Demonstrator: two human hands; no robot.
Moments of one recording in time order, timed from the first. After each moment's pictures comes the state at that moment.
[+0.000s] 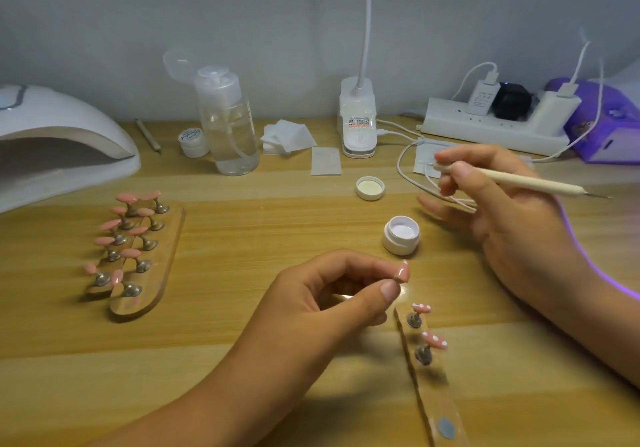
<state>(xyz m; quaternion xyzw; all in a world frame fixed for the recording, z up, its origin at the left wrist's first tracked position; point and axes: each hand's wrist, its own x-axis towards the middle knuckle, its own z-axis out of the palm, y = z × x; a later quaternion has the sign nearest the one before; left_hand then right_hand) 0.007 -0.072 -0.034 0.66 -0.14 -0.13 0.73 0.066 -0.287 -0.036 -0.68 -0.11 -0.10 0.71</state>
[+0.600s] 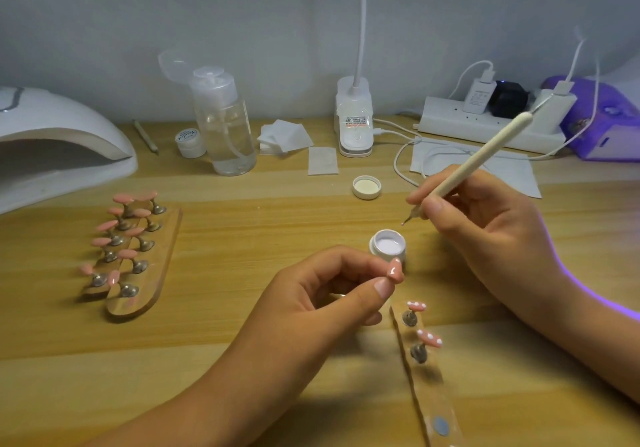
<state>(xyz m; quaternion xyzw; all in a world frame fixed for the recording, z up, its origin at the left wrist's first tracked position) 0.007 -0.073 -0.035 0.64 -0.15 -0.14 0.74 0.048 -0.273 -0.030 -0.77 -0.20 -0.15 0.59</state>
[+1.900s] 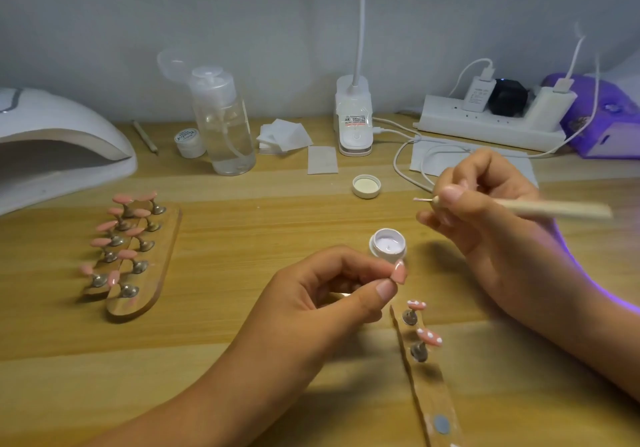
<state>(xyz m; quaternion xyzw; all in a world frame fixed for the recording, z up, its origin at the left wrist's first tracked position) 0.008 -0.073 -0.037 0.65 -0.15 -0.13 0.73 0.046 -0.272 -0.025 -0.63 -0.16 -0.06 0.76</state>
